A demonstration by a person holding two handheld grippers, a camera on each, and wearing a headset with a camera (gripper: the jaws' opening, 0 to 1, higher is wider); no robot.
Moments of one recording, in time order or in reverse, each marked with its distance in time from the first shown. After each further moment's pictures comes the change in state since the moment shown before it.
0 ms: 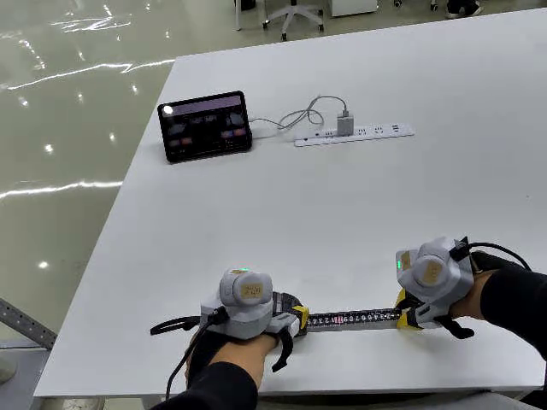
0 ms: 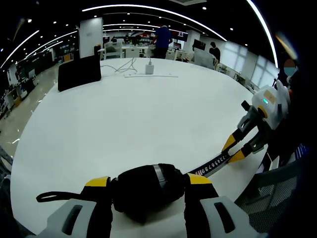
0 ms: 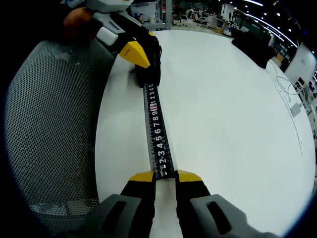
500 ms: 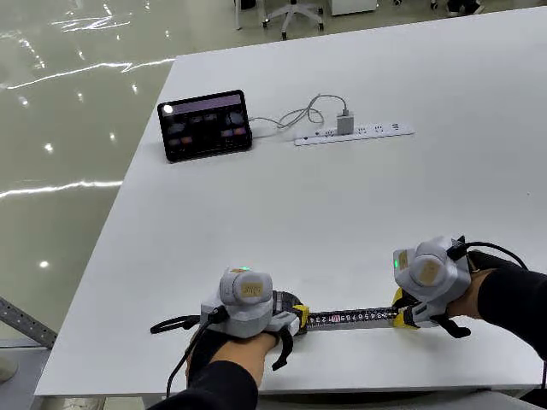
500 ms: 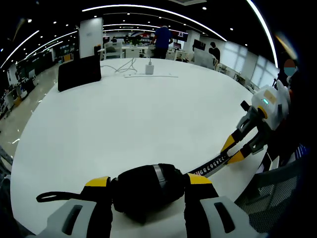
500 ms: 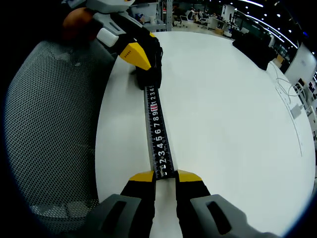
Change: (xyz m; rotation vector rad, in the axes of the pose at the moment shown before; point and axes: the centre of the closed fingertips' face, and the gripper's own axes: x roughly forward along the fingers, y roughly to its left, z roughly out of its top) left arm 0.000 0.000 0.000 0.000 -0.001 0.000; right arm 0.003 0.000 0.004 -0.007 -0.011 0.000
